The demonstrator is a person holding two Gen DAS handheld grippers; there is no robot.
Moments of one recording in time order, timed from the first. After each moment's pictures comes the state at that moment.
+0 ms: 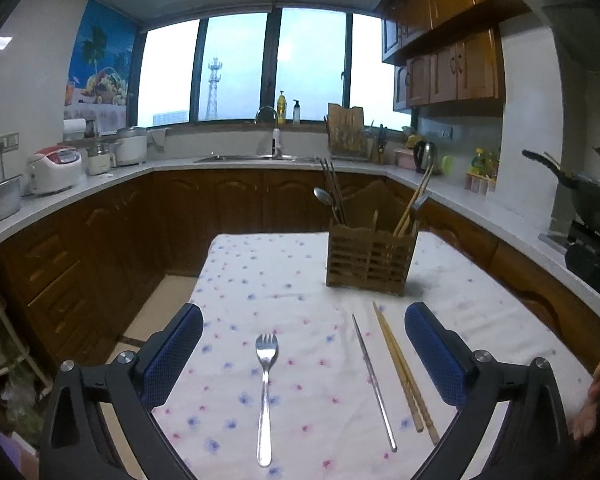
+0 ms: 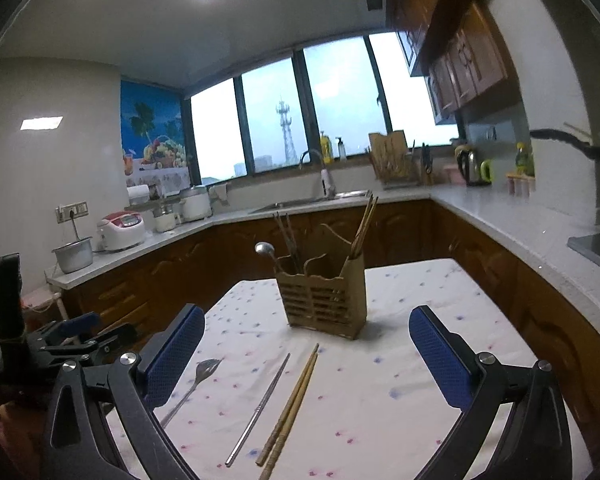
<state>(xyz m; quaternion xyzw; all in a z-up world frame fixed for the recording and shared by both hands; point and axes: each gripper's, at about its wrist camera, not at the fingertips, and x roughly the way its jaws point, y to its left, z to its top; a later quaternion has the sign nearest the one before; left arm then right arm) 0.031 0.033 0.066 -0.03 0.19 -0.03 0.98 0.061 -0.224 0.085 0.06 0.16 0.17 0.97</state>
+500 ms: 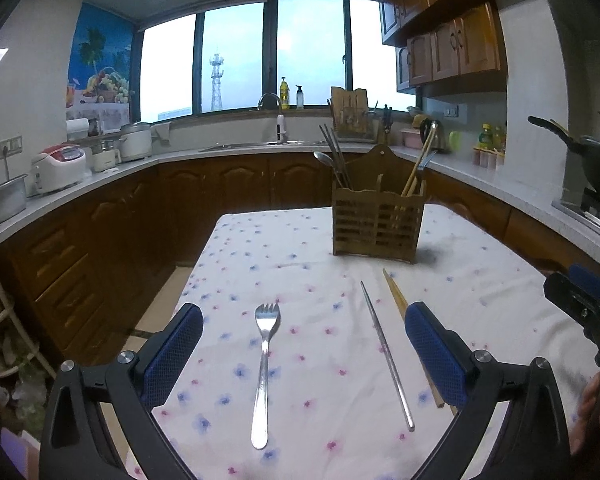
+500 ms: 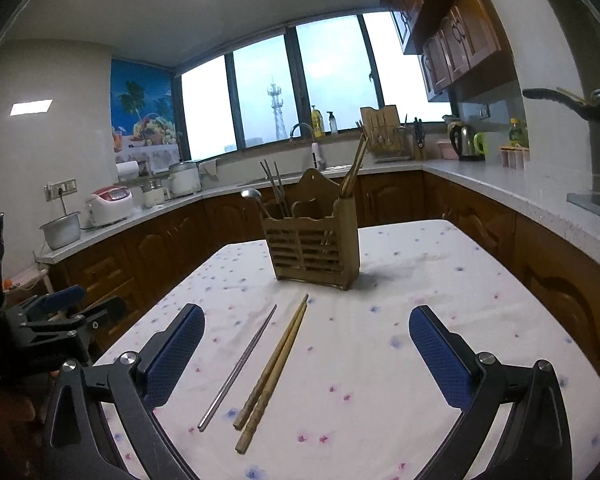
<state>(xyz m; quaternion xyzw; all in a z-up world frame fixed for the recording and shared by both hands) 0.030 0.018 0.041 0.00 0.20 -0.02 0.98 0.065 -0.218 0.023 0.05 0.20 0.15 0.97</state>
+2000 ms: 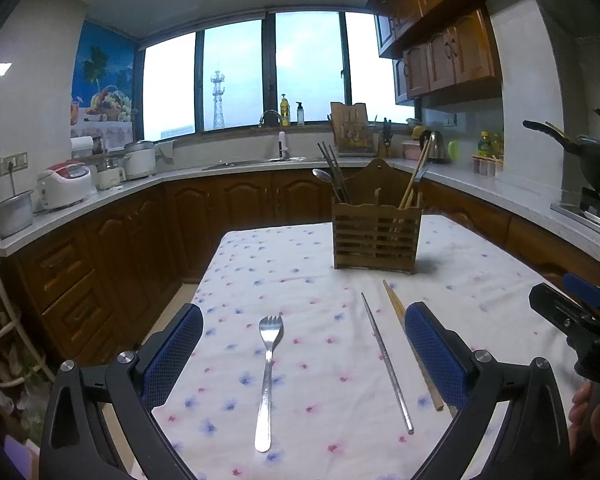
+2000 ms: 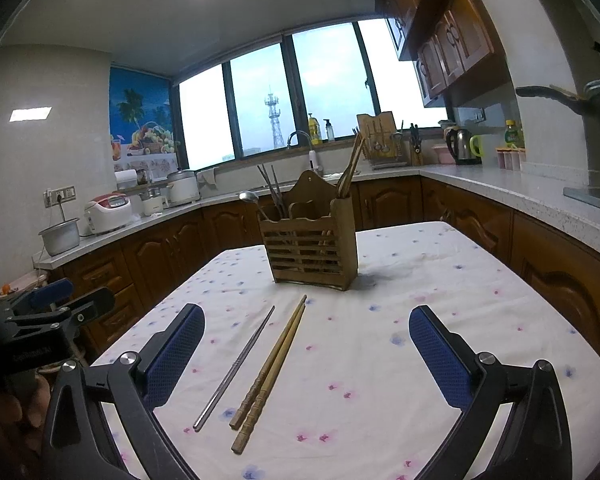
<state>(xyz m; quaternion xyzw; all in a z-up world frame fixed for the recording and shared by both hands) 0.016 0.012 0.035 0.01 0.17 -0.01 0.98 0.058 -0.221 0.013 0.06 0.18 0.15 0.97</state>
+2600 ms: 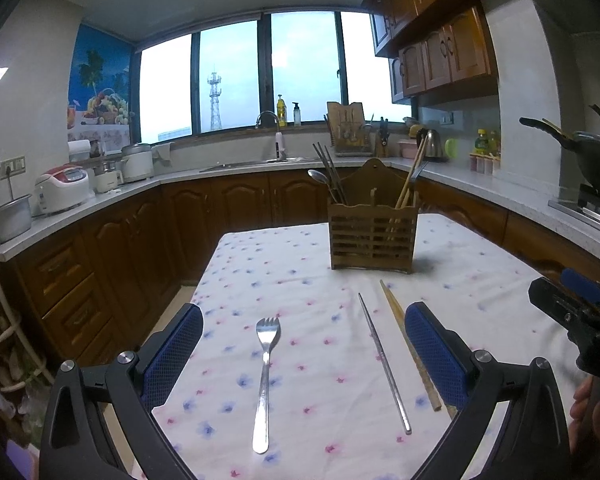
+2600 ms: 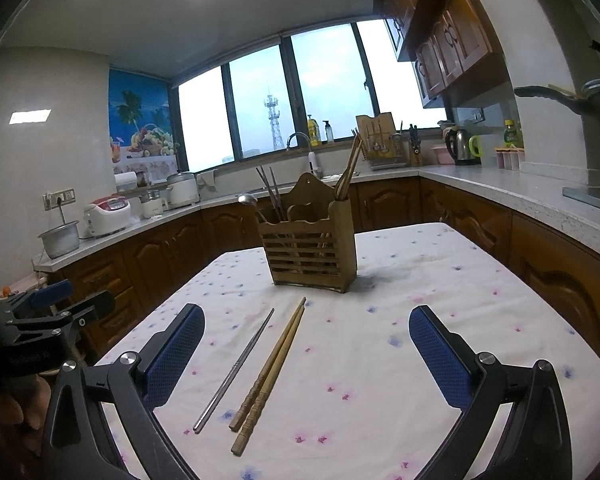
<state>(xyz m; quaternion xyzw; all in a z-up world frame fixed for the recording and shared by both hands) 0.016 0.004 0.035 0.02 0.17 -0.01 0.98 0.059 -0.223 0.014 0.06 0.18 0.15 0.97</state>
